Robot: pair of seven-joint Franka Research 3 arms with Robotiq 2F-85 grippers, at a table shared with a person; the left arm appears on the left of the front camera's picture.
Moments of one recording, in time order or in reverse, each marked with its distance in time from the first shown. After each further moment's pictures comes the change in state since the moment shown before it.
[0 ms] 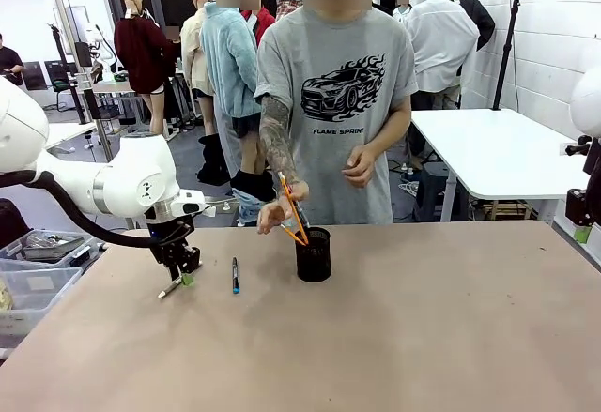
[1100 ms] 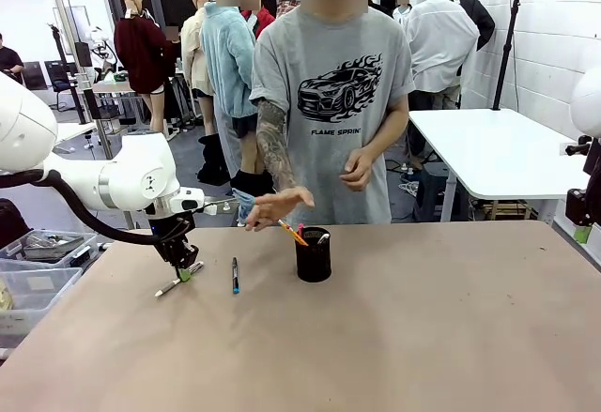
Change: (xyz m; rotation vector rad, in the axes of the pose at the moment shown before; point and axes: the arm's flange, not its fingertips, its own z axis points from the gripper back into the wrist) left arm 0.018 0.019 -0.003 -0.041 0.013 -0.066; right arm 0.000 0.000 0.000 0.000 0.000 0.000
